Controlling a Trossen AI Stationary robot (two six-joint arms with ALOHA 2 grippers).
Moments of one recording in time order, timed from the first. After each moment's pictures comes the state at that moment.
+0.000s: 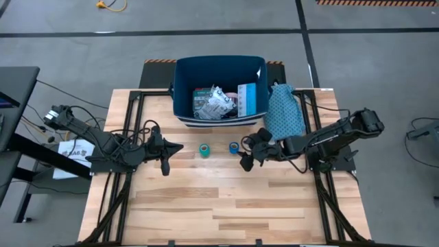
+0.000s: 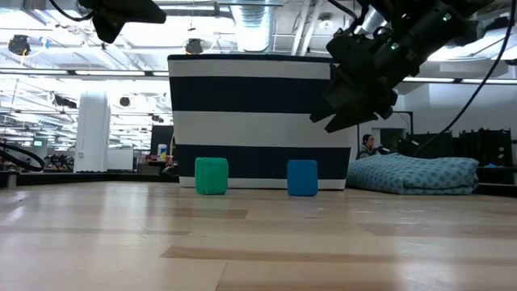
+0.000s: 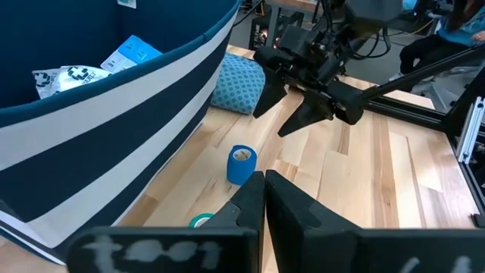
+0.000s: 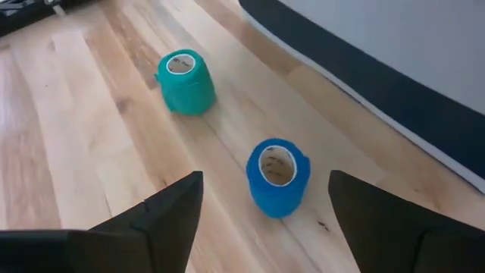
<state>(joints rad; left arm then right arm) -0.45 0.85 0.67 -0.22 -0.72 -0.45 0.19 1.45 0.73 -0.05 0.47 0.57</state>
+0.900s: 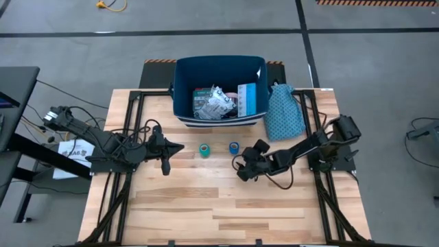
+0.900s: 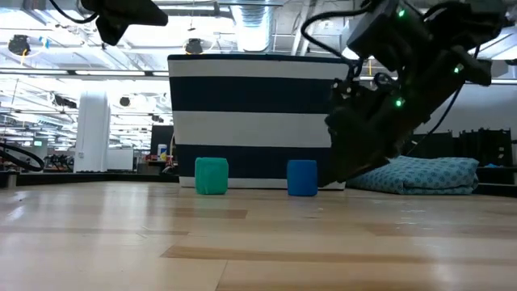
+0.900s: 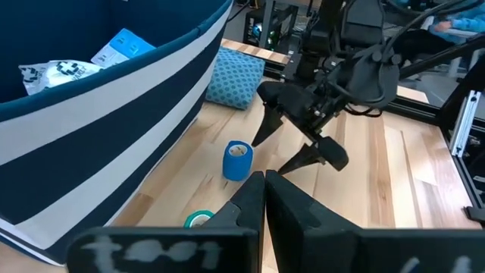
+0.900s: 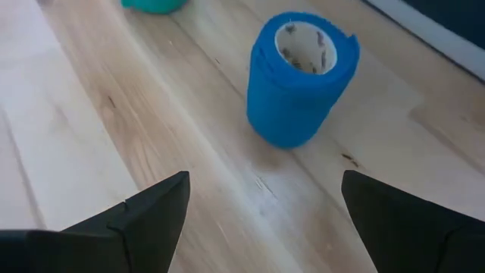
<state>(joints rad) -0.41 0.85 0.67 -0.22 -0.66 -0.44 0.29 1.74 0.73 0.02 0.59 0.67</state>
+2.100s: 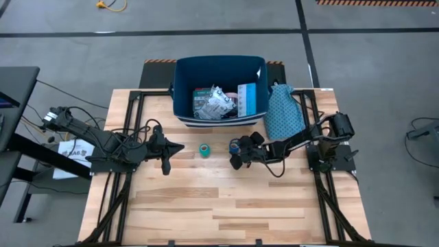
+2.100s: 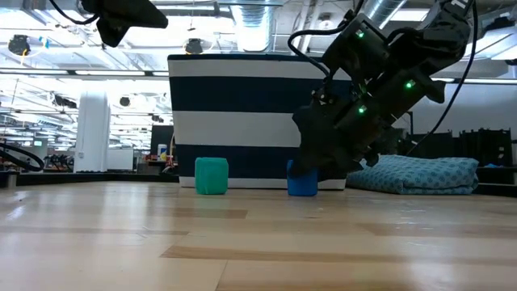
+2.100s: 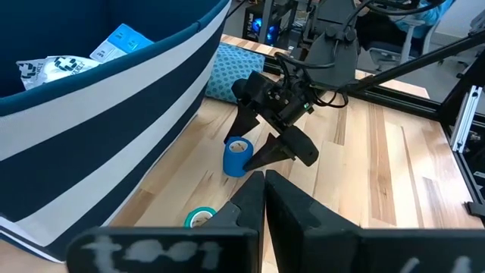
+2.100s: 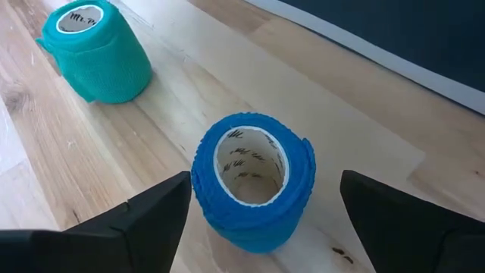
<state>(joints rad) -0.40 0.85 0.67 -0.24 -0.64 -0.44 0.12 1.79 0.73 0.23 0.52 0.65</state>
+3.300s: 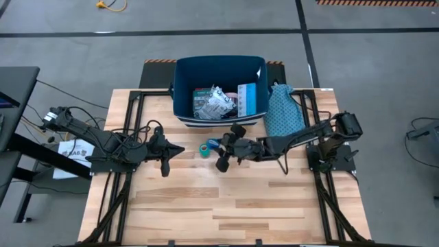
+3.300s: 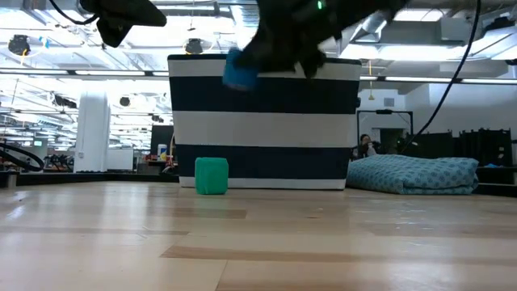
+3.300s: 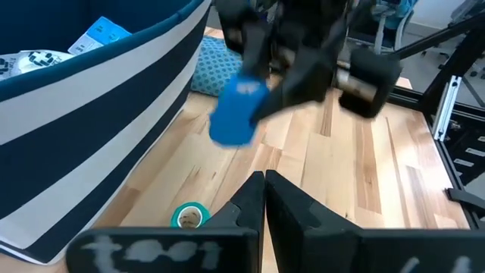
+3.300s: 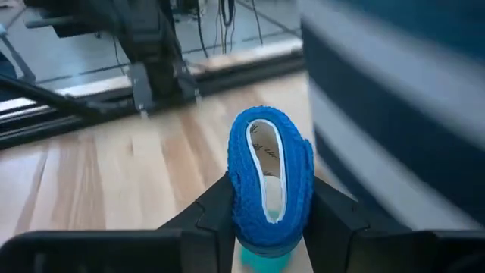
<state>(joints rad) -0.40 0.85 0.67 -0.24 -0.59 -0.43 0.17 1.70 1.07 0.20 0.47 0.24</state>
